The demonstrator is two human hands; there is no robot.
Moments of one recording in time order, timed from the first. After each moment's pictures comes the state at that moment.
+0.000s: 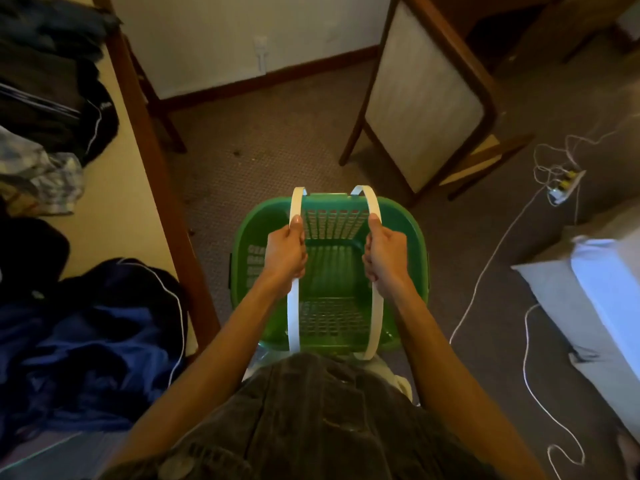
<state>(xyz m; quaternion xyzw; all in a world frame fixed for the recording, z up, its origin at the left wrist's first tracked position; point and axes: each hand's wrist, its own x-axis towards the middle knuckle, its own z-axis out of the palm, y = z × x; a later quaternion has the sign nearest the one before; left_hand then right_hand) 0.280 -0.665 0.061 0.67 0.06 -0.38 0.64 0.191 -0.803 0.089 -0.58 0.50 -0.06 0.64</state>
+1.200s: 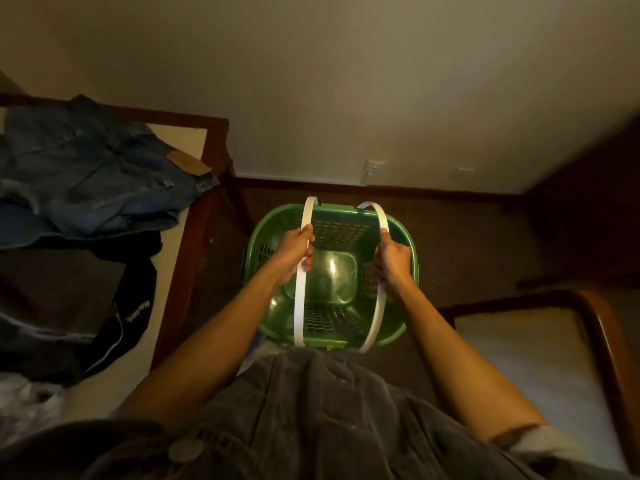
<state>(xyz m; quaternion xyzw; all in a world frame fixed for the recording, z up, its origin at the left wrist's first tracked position) 0.913 -0.816 -0.006 0.64 0.22 -0.32 0.66 0.868 -1.009 0.008 -0.65 0.40 0.09 0.64</state>
